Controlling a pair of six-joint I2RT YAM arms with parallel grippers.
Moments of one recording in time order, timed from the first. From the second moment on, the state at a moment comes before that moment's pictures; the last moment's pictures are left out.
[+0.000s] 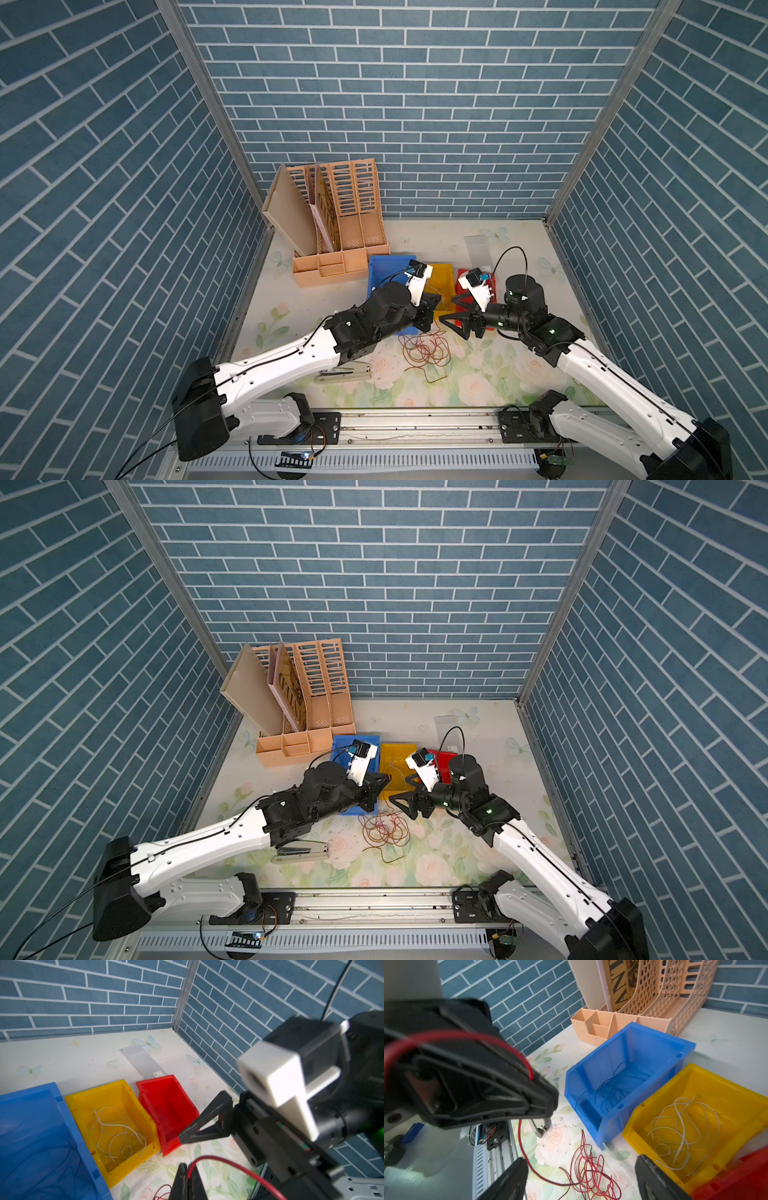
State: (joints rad) left arm -1.03 1.23 0.97 -0.08 -0.08 -0.45; right arm 0.61 0.94 0.69 -0.22 -0.64 0.06
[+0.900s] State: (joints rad) left arm -1.01 1.23 1.35 -0.22 -0.05 -0.43; right arm 0.70 1.10 0.53 0.08 -0.55 0.05
